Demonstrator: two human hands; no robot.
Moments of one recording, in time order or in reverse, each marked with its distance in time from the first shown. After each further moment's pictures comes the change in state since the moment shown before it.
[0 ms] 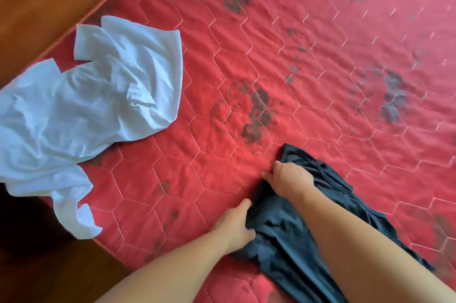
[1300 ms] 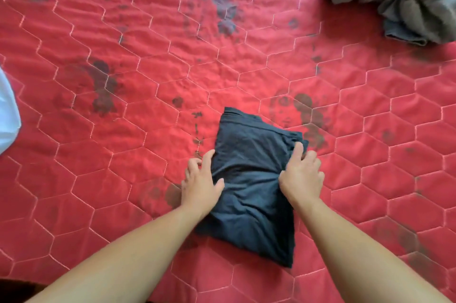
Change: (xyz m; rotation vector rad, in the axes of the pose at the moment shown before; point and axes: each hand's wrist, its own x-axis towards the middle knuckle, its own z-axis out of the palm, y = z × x) left_hand 0.019 0.144 0.204 0.363 0.323 0.151; right_hand -0.204 0.270 0.197 0.502 0.341 0.686
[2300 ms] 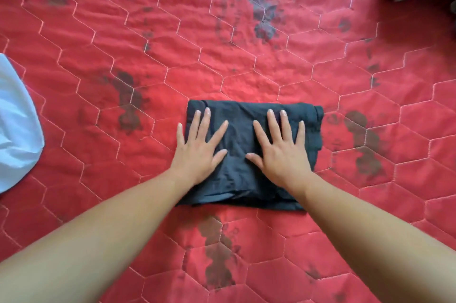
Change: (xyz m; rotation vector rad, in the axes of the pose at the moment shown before) left_hand 0.143 -0.069 -0.087 0.625 0.118 0.381; right_hand 0.073 -0.143 0.022 -0.227 0.061 -0.640
